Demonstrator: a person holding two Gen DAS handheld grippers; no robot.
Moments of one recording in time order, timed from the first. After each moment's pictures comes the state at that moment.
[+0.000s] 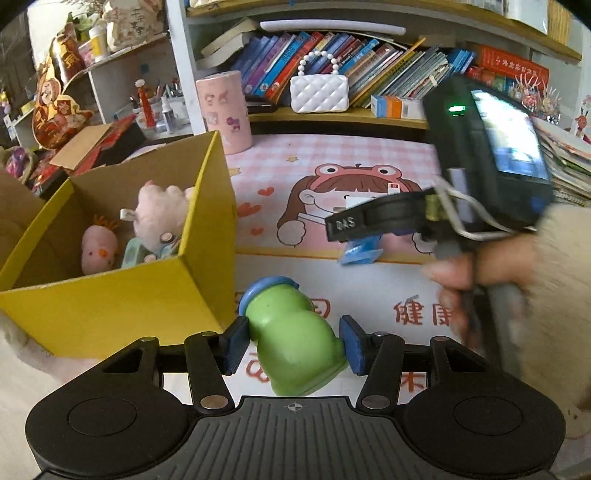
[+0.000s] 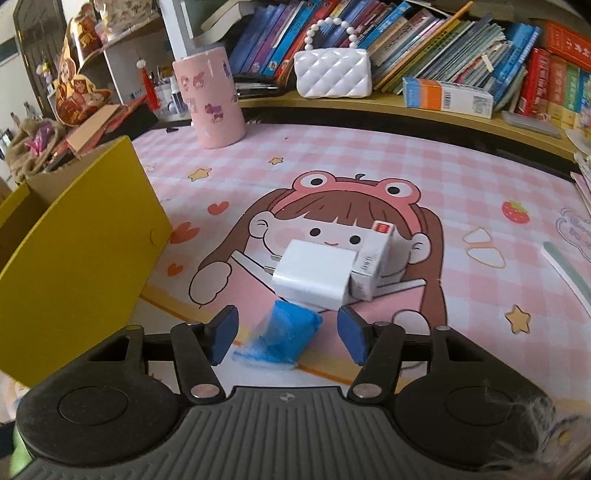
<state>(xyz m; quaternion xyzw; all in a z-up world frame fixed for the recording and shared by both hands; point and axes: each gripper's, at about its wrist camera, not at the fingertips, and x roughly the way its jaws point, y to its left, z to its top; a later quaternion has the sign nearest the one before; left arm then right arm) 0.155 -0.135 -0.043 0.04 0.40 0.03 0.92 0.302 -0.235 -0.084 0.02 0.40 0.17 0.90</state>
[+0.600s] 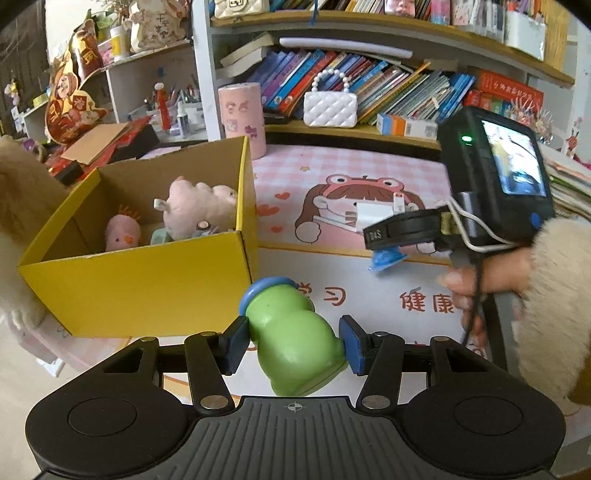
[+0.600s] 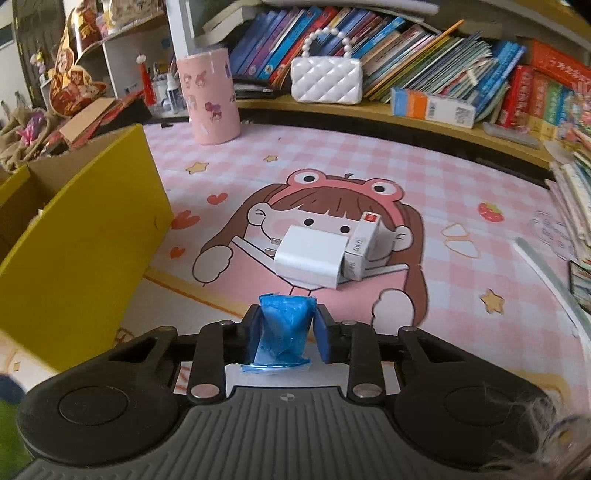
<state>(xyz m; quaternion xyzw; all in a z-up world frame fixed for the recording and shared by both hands) 0.115 -0.103 -0.031 0.01 0.37 0.02 0.93 0.260 -0.231 -0.071 -0.01 0.38 0.14 0.91</state>
